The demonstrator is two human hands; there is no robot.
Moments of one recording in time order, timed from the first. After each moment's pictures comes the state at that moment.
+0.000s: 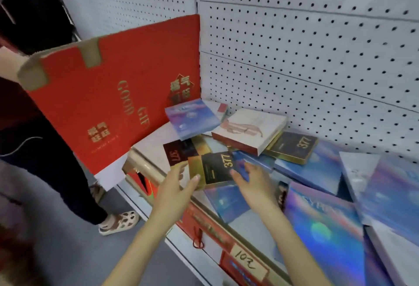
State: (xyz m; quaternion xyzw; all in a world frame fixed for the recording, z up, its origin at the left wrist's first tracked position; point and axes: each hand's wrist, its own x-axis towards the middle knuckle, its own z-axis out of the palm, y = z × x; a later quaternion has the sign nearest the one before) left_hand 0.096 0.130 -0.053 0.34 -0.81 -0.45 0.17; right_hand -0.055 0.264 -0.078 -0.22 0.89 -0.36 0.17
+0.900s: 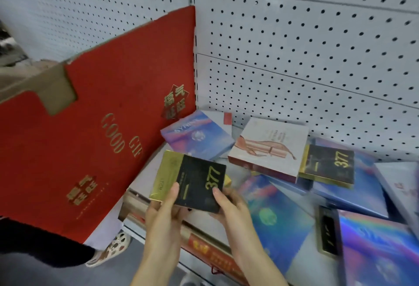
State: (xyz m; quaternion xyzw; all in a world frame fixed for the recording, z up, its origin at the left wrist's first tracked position) left_hand 0.063 0.021 -0.034 0.39 -0.35 -0.82 0.24; right_hand 0.001 0.122 -0.057 0.10 0.59 -0.75 0.29
